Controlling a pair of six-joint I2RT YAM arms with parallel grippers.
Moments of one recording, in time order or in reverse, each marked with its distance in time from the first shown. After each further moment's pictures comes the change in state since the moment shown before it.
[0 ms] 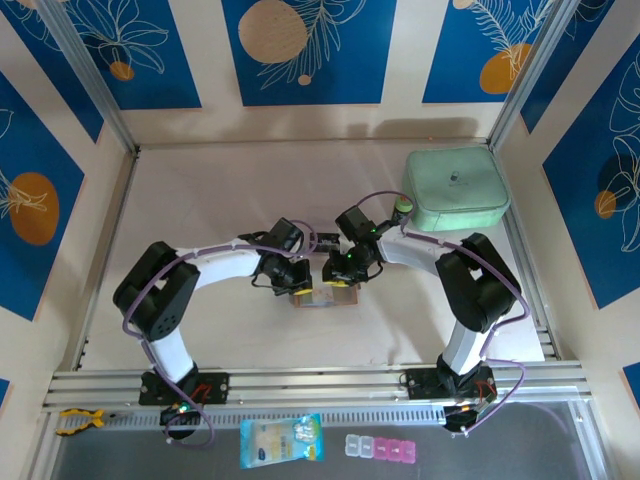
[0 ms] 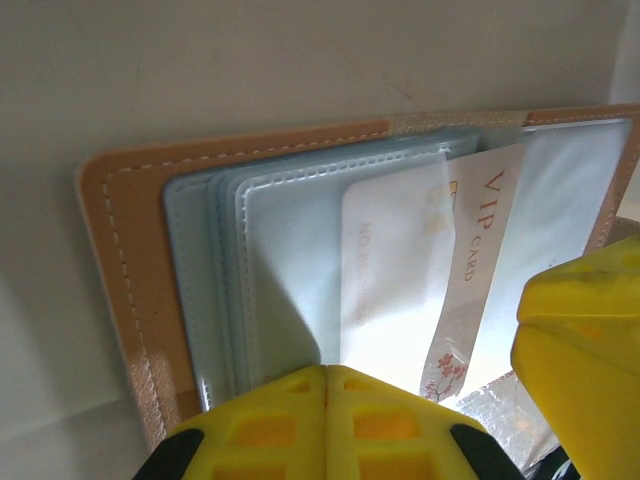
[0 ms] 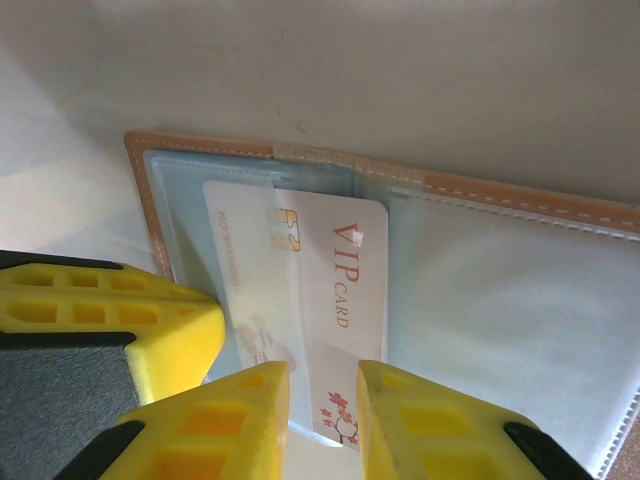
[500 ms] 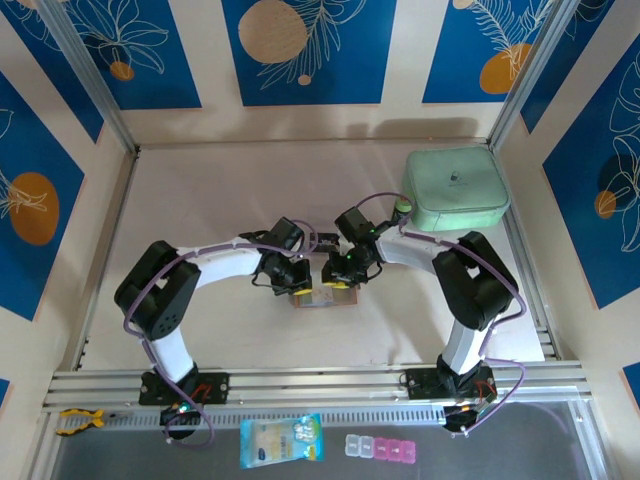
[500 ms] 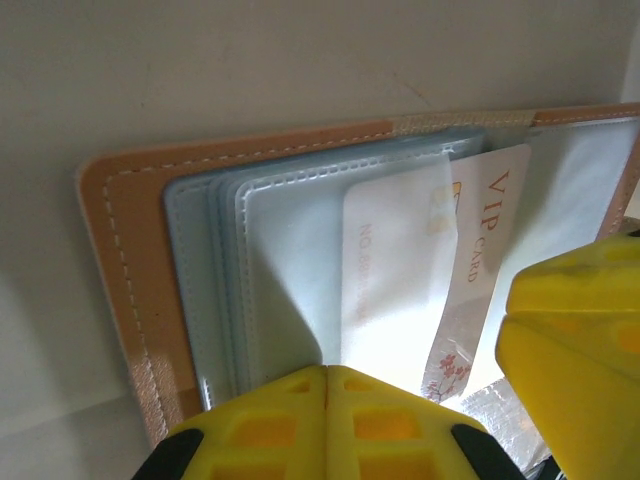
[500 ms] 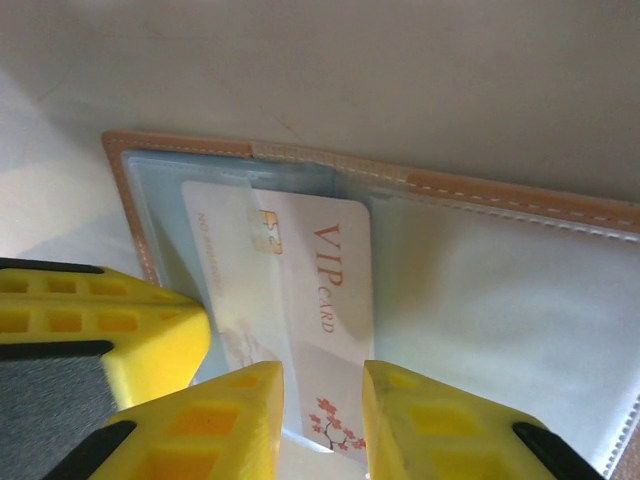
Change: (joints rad) left arm 0.000 0.008 0.017 -0.031 -0.005 0.004; right arm 0.000 0.023 0.000 0.000 -0.007 0.003
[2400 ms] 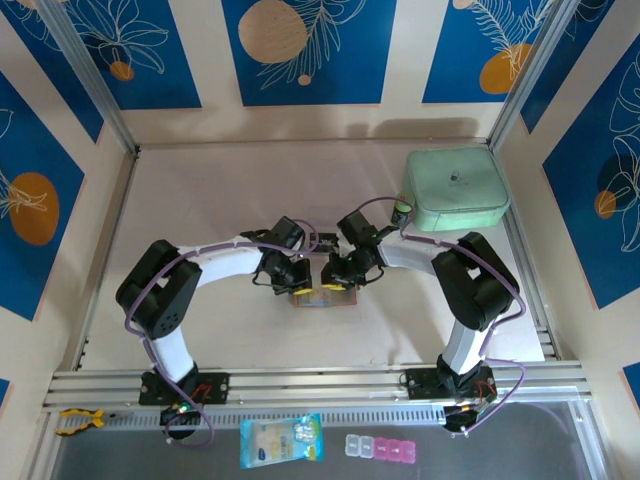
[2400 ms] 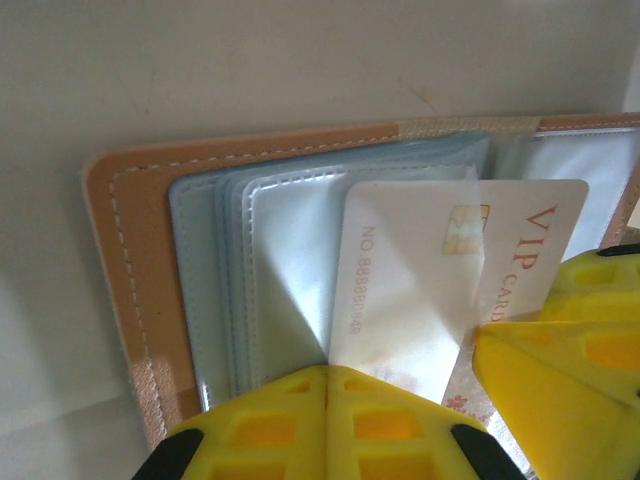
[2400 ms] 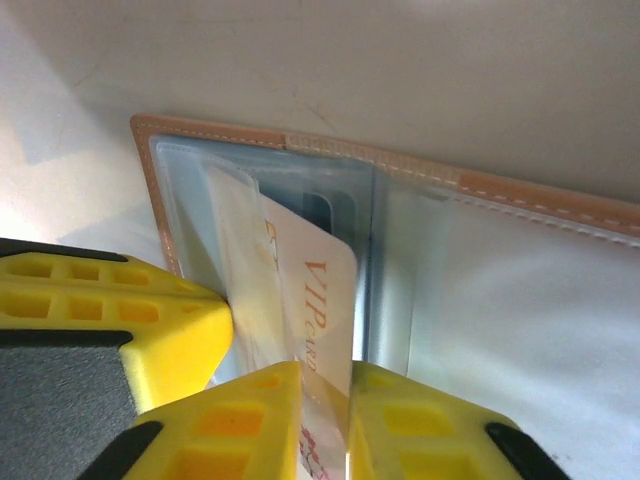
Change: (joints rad) left arm 0.000 0.010 0.016 -0.018 -0.005 0.000; right arm -0.009 -0.011 -0.059 0.105 -0.072 0.011
